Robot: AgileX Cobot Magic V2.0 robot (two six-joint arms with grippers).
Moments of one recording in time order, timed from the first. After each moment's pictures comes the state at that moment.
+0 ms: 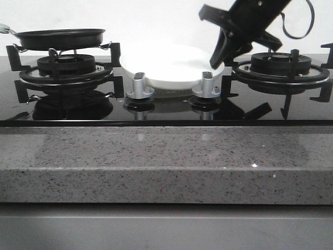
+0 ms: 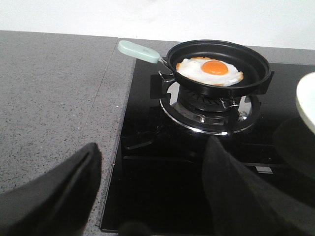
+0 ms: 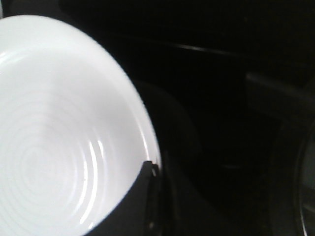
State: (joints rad) left arm -0.05 0.61 -0.61 0.03 0.39 -0.10; right arm 0.17 2.01 -1.78 0.53 0.83 -0.21
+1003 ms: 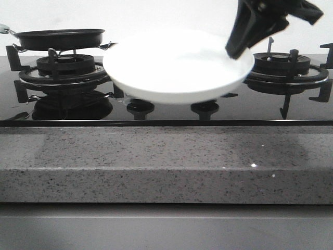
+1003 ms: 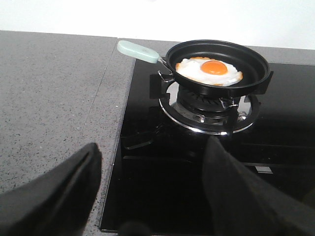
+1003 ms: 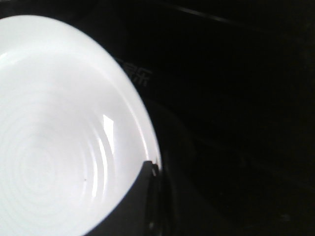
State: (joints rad) left arm -0.05 0.61 -0.61 0.03 0.39 -0.10; right arm 0.28 1.57 -1.29 0.42 0.77 -0.21
